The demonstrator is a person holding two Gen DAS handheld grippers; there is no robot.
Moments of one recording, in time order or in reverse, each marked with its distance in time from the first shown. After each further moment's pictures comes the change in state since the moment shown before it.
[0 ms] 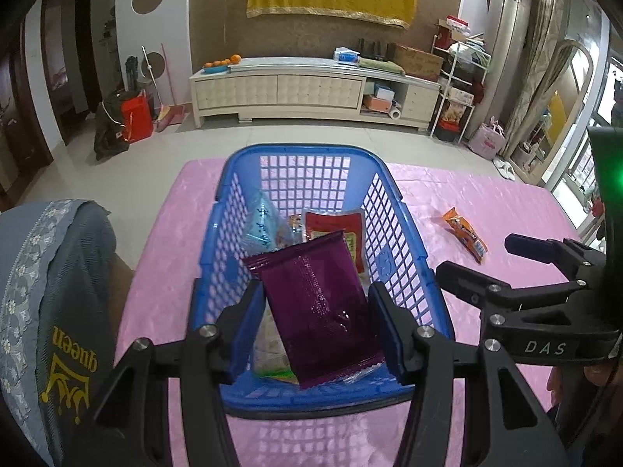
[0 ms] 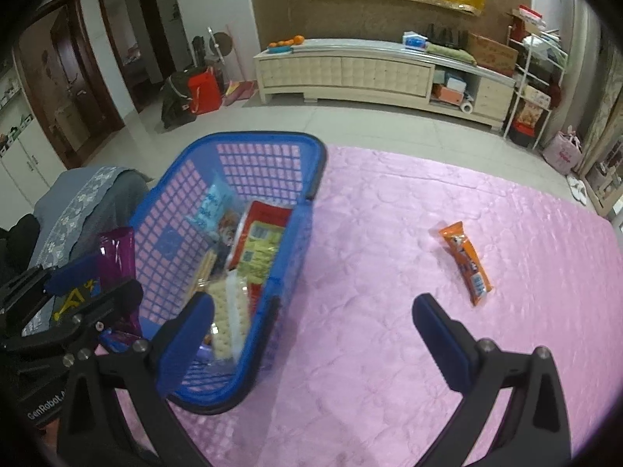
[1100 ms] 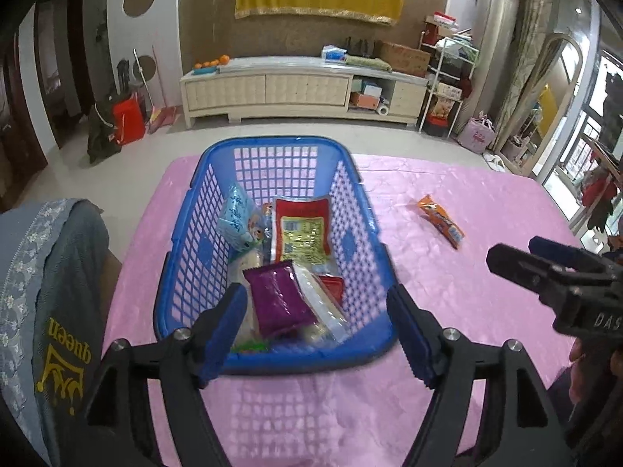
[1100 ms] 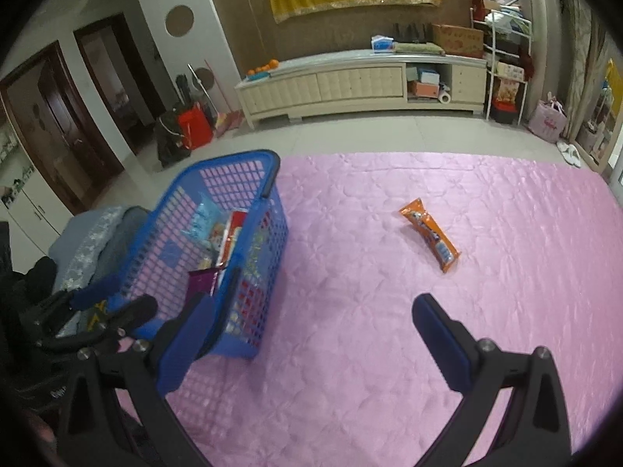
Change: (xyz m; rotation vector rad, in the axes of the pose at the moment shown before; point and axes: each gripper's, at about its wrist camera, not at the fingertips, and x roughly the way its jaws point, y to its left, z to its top) left arm -0.035 -0.039 -0.026 0.027 -0.012 -0.016; right arm -0.068 -0.050 -0.037 0.131 -0.089 0.055
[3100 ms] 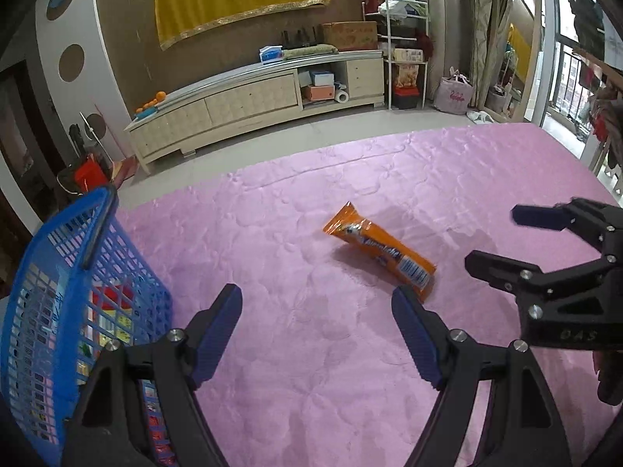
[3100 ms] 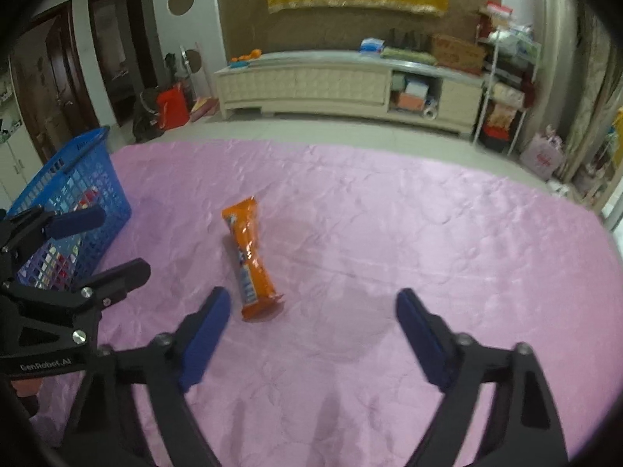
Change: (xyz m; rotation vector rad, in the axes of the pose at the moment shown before) left arm 0.190 -0.159 0.045 0.242 -0.005 0.042; right arm 0.108 -0.183 0.013 -0.162 0.018 -0.034
